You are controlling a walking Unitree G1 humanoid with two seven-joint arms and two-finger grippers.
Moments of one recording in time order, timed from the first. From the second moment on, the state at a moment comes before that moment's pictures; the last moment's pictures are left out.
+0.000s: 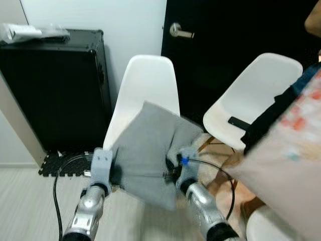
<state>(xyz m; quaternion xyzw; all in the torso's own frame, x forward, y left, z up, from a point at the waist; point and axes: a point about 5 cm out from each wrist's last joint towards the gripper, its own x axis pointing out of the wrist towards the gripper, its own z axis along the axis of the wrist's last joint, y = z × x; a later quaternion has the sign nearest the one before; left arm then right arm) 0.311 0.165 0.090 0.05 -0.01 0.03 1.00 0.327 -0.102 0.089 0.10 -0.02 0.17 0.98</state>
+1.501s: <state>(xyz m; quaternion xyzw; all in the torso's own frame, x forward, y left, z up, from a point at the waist) 0.352 0.146 0.236 0.05 -0.24 -0.01 0.97 0.372 -0.123 0.233 0.08 -0.27 0.10 0.95</state>
